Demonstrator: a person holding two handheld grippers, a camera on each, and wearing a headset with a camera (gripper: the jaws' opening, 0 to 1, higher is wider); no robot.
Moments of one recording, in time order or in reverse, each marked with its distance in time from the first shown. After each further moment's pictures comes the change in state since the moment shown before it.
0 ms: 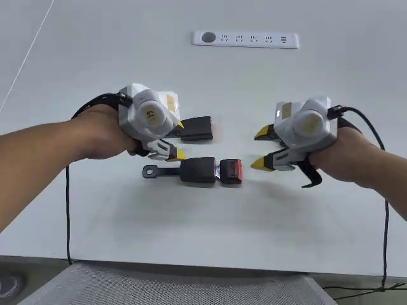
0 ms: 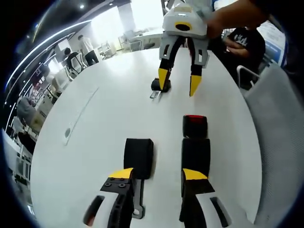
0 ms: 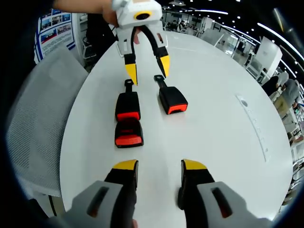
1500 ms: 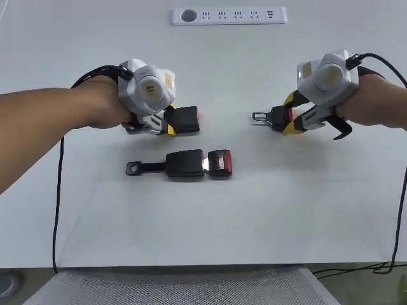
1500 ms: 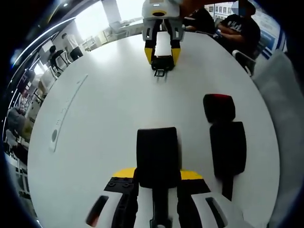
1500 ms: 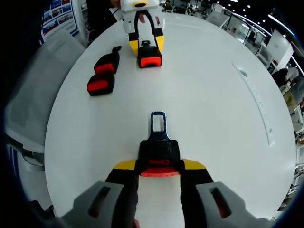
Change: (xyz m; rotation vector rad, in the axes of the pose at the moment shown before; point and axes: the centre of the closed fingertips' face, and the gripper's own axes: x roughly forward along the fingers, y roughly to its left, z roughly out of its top) left arm 0.063 0.032 -0.027 0.094 0.107 -0.092; right arm 0.007 -0.055 -0.076 -0.049 0.154 0.101
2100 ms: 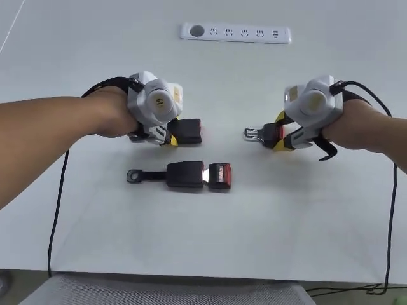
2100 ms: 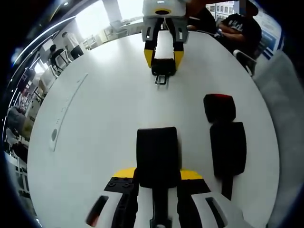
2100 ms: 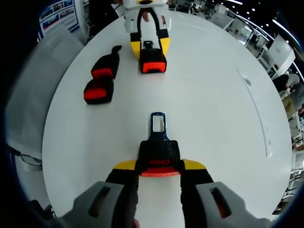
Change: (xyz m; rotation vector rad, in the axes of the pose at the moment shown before) left arm -0.002 -0.004 0.003 -0.006 0.009 0.000; right arm 0.011 0.004 0.027 -0.038 0.022 -0.030
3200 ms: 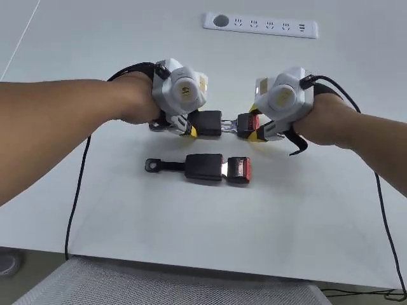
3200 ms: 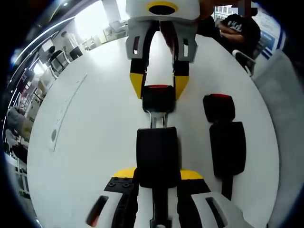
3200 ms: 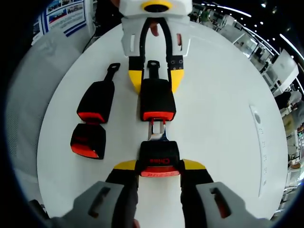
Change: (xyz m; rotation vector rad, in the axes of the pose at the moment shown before) left arm 0.001 0.002 -0.004 -0.001 -0.002 -0.002; right arm 0.036 0.003 0.091 -0.100 -0.055 -0.016
